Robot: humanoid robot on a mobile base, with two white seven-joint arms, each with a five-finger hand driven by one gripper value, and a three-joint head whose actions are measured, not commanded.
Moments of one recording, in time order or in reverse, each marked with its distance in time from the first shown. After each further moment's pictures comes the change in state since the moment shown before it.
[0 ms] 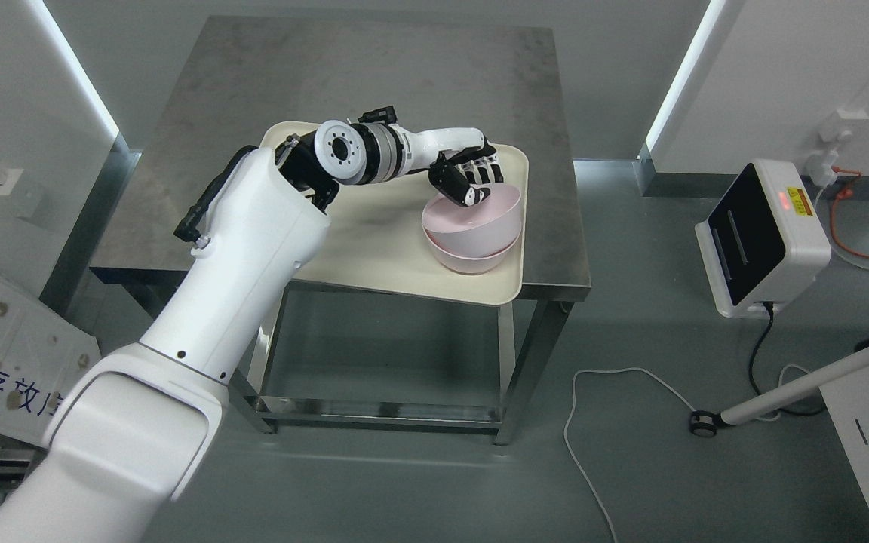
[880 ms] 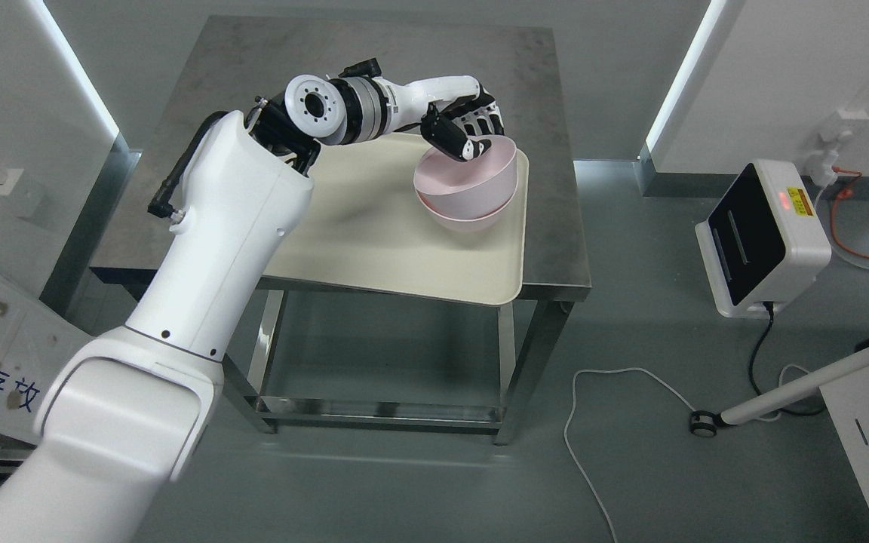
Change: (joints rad) left arm -0.051 0.000 0.099 -0.037 0.008 -0.005 -0.025; right arm 0.000 0.000 0.000 0.000 0.000 0.000 0.000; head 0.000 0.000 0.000
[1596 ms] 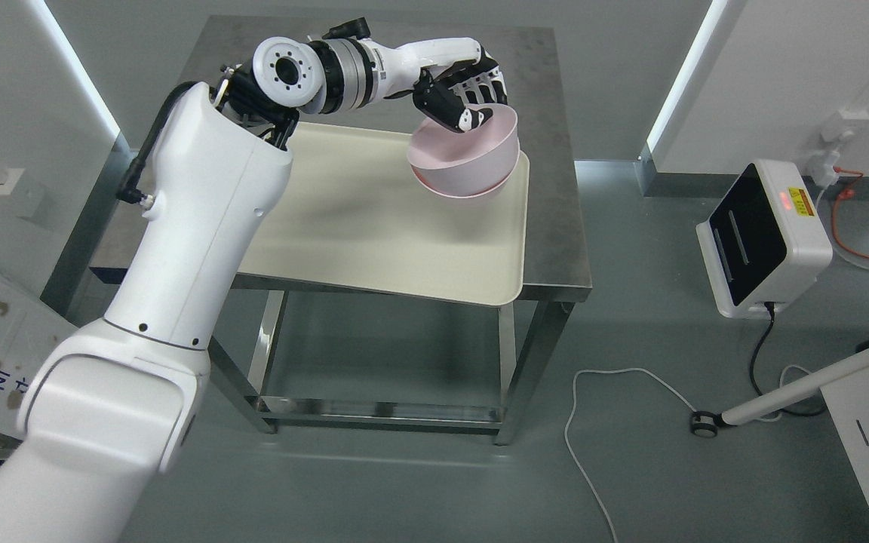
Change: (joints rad) left arm -0.014 0.035 0.050 -0.109 0.000 -0.008 -0.075; right arm 0.000 0.000 0.000 0.000 0.000 -0.005 0.000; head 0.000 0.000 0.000
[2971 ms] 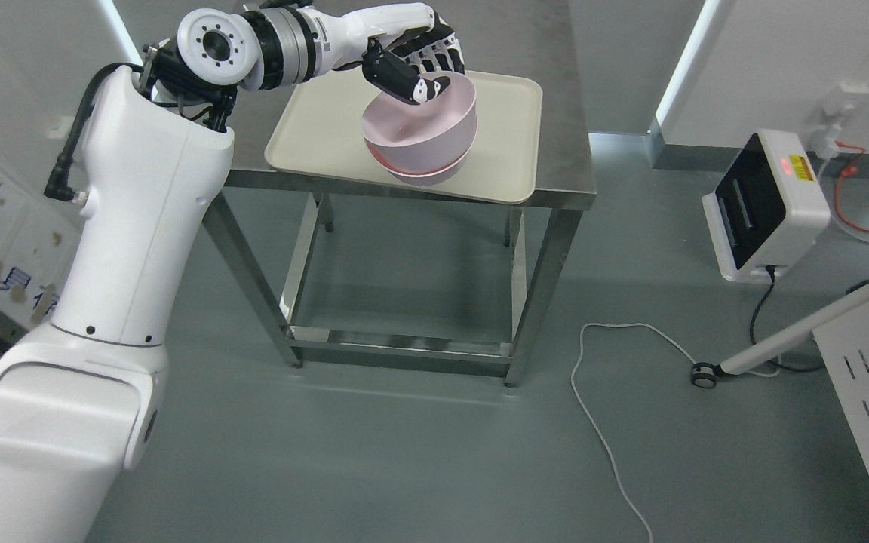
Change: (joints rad) left arm 0.016 0.093 0.053 -0.105 -0.001 0.012 -0.051; right arm 0.000 0.000 0.000 0.000 0.010 0.006 0.000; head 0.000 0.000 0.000
